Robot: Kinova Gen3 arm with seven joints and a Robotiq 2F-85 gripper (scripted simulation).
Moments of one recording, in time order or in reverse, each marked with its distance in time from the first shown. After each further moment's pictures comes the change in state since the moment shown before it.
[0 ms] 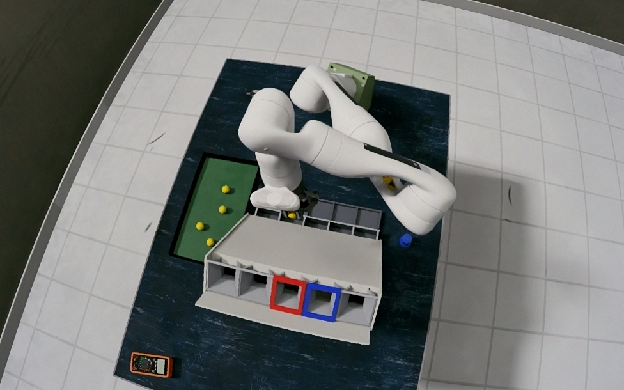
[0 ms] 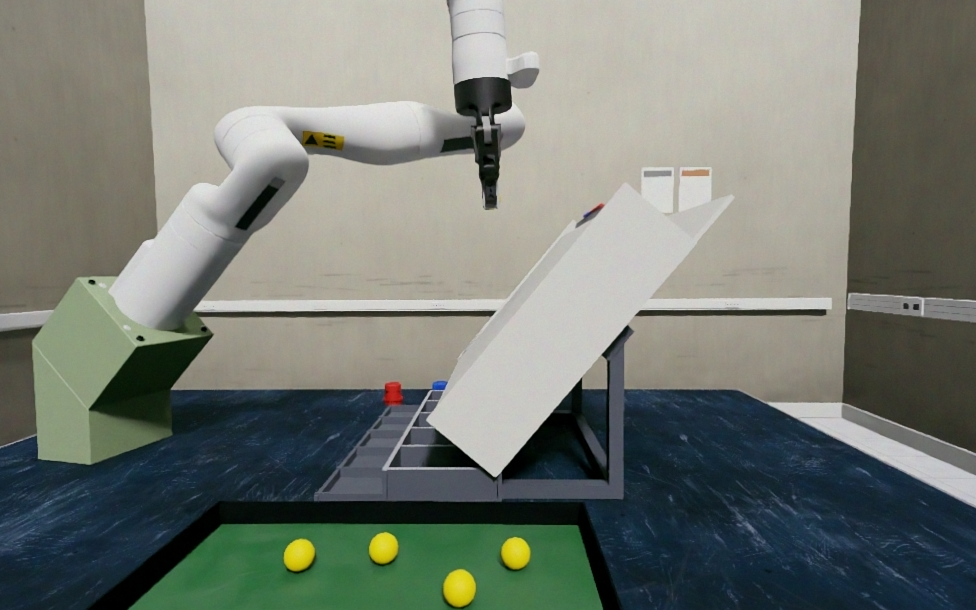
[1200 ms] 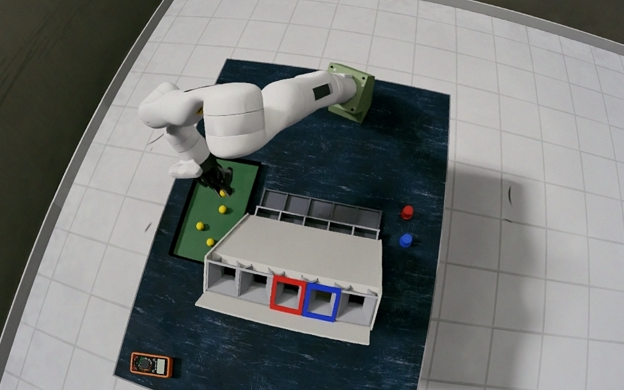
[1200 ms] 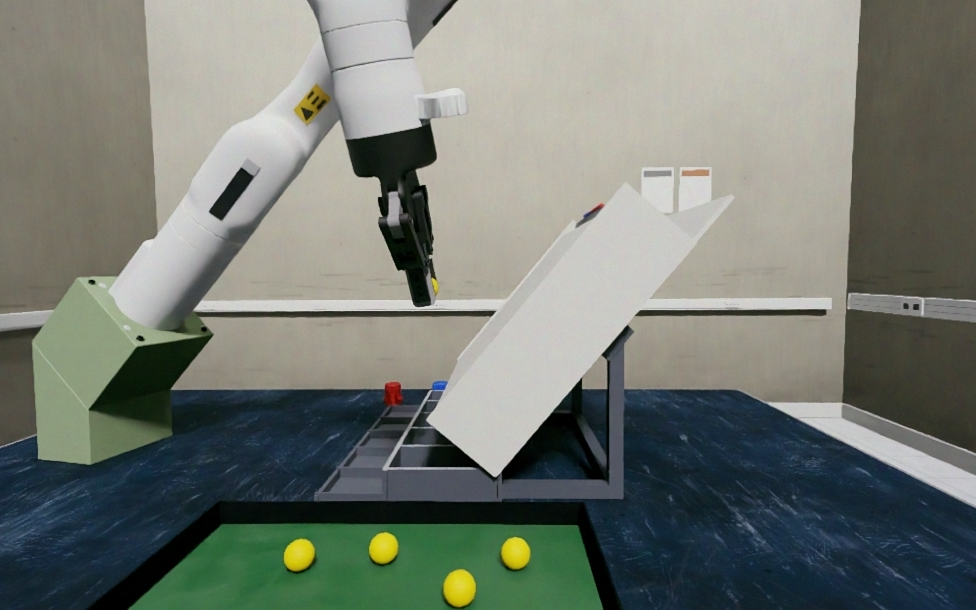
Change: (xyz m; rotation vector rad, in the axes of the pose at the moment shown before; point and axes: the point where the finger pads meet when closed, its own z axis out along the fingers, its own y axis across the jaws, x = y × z) arm -0.079 0.216 0.089 0.240 0.090 0.058
